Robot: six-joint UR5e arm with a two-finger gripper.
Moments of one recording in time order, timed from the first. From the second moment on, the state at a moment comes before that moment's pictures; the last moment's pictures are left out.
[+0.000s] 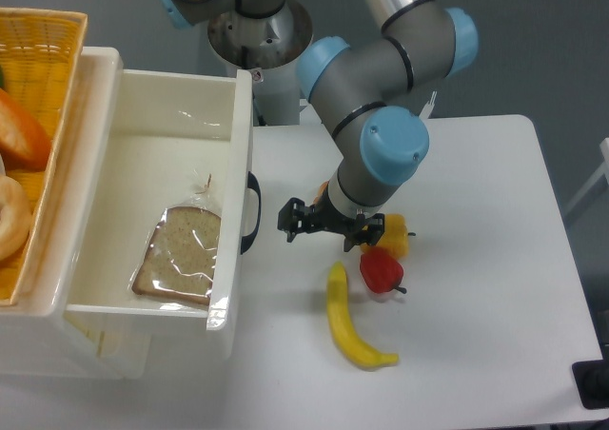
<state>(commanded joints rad) 2.51 -1.96 -1.58 -1.36 1.35 0.59</state>
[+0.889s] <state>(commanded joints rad) 2.50 -1.95 -1.61 -1.37 1.33 0.59</state>
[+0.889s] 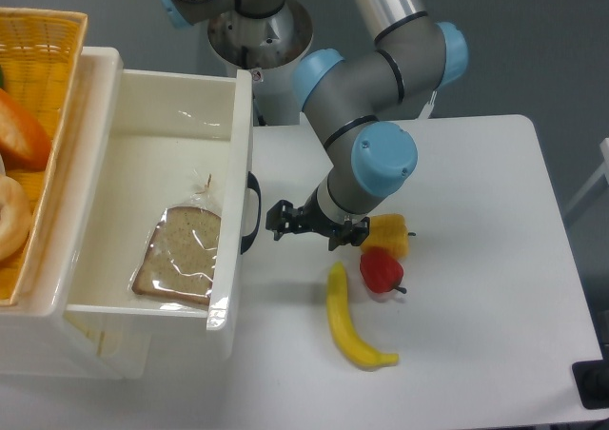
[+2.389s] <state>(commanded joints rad) 2.41 -1.93 -1.61 -1.38 1.30 0.59</state>
